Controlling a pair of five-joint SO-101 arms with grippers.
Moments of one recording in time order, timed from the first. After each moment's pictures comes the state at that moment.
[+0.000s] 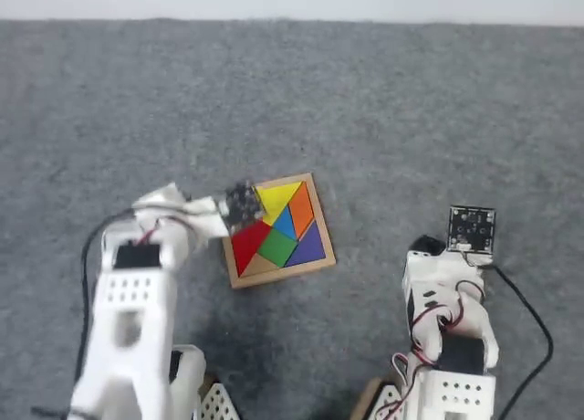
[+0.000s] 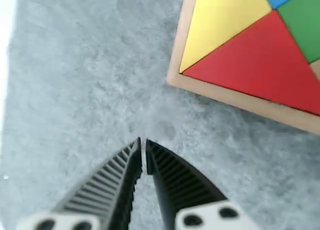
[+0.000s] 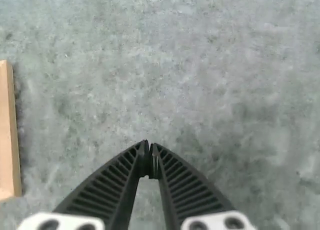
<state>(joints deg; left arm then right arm) -9.1 -45.8 68.0 44.7 -62.1 2.0 -102.7 95.6 57.0 -0.3</state>
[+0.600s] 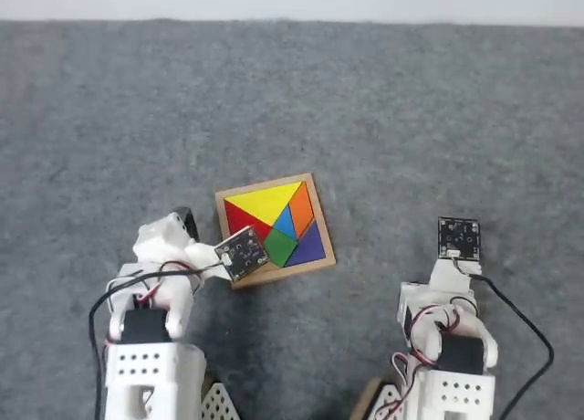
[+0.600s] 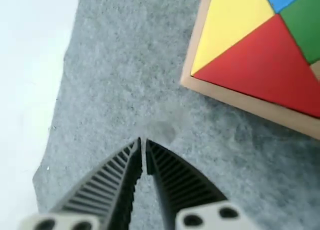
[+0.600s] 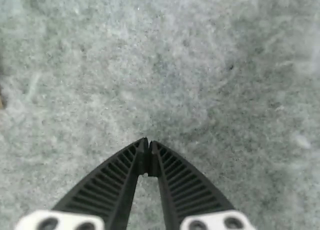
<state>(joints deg) -9.0 -80.4 89.9 43.4 -62.0 2.0 -102.7 95.6 74.7 -0.3</state>
